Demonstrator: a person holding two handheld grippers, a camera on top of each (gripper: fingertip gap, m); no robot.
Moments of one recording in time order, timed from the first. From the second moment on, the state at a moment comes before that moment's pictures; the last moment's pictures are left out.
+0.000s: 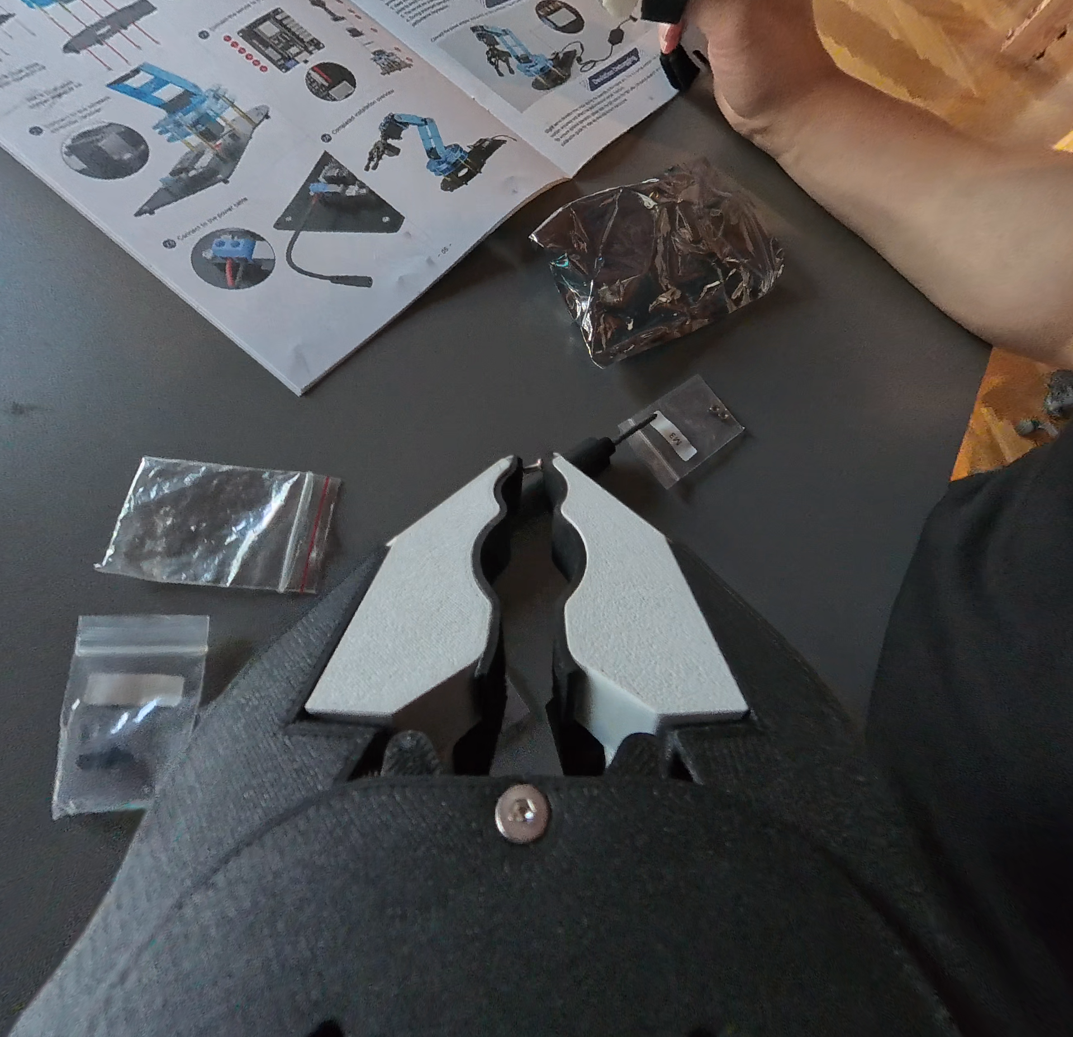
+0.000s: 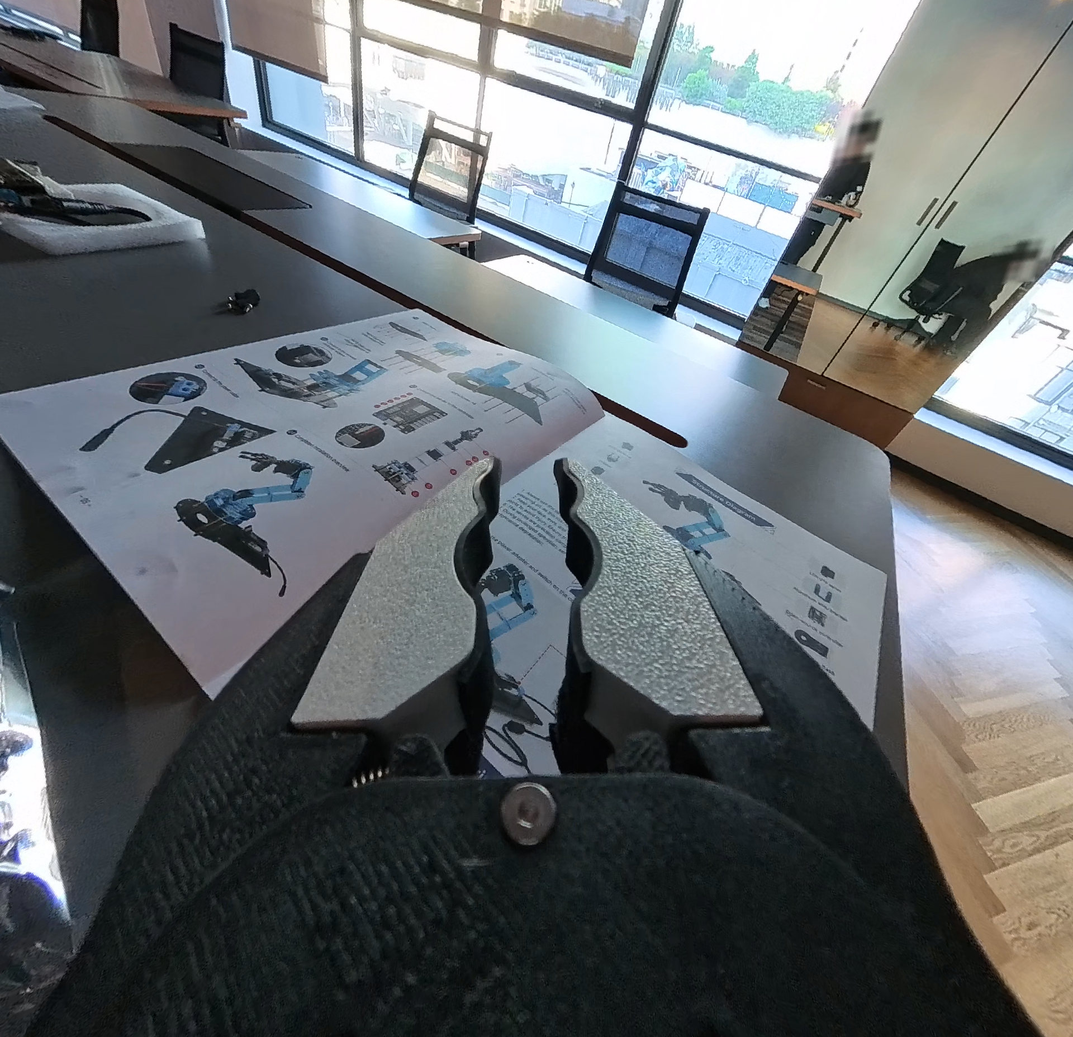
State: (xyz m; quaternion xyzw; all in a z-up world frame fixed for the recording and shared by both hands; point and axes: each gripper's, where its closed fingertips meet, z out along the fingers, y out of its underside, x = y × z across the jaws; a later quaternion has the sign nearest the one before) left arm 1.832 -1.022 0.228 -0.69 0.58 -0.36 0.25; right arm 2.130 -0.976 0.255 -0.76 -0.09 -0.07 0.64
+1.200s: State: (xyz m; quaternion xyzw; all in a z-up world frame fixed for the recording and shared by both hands) left arm 1.777 -1.060 0.269 -0.54 0.61 -0.37 0.44; right arm 1.781 -1.055 0.268 -0.70 0.05 0.68 0.22
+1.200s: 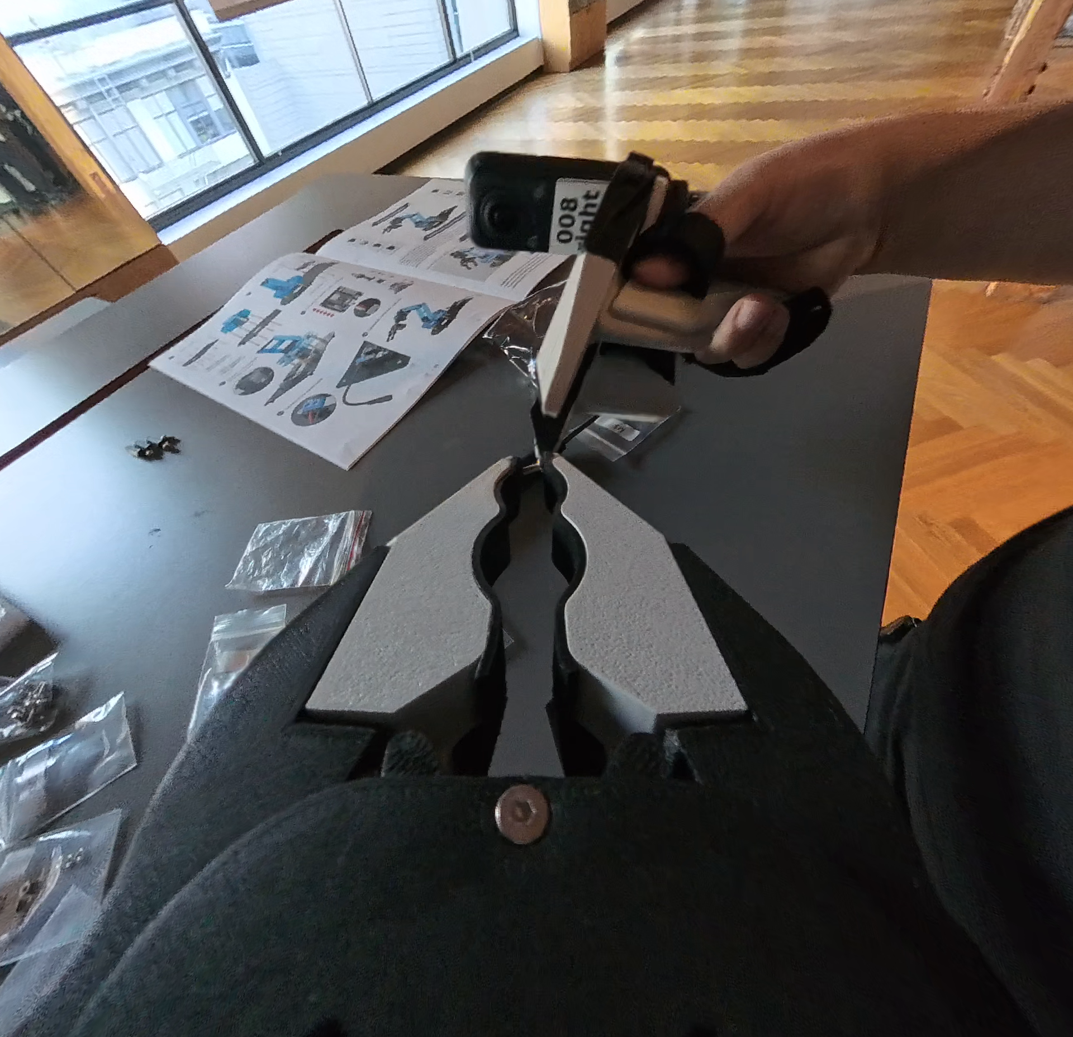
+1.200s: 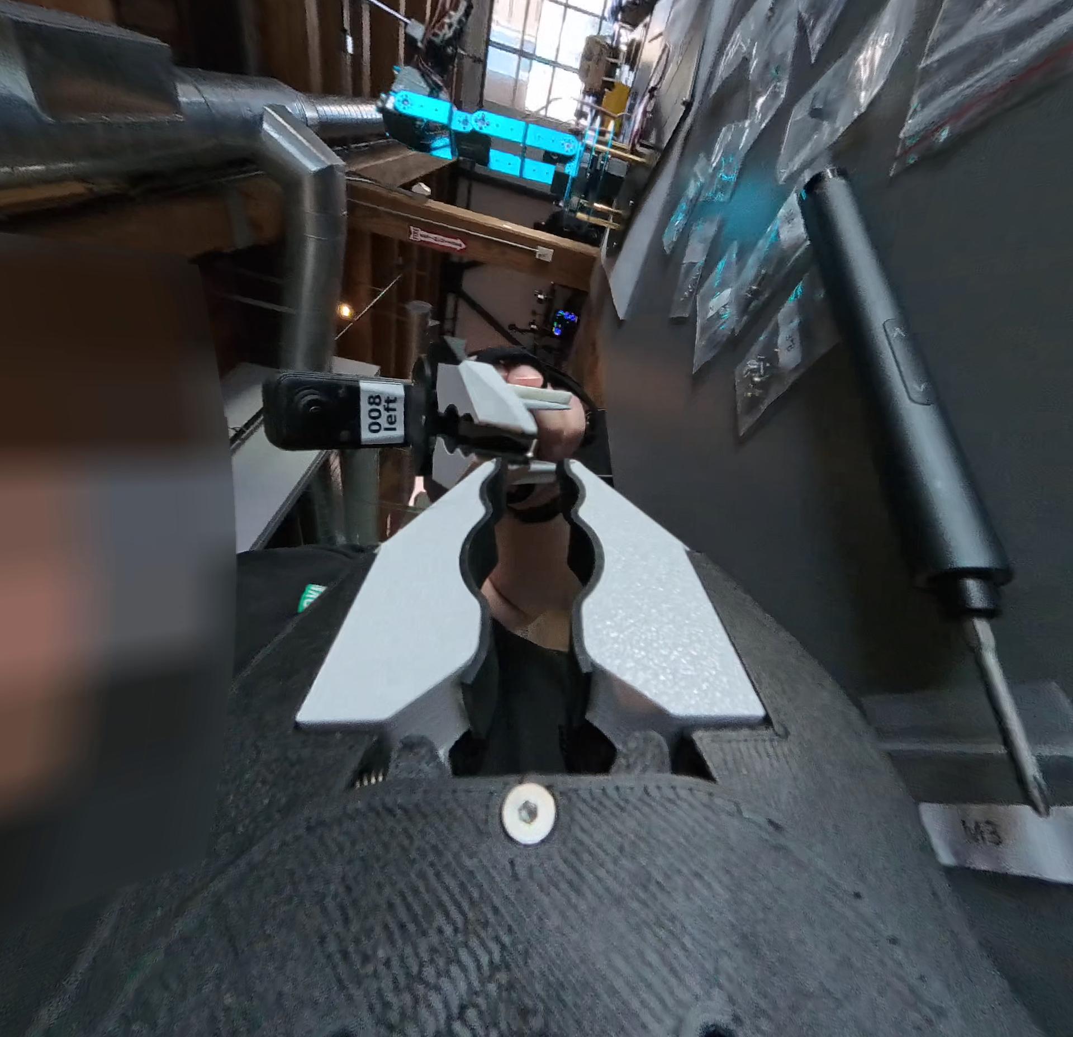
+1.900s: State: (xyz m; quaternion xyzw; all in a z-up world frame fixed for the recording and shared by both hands) left arm 1.781 -1.054 0.269 -0.52 0.65 -0.37 0.42; right arm 1.767 -1.046 0.269 -0.69 0.03 0.71 0.15
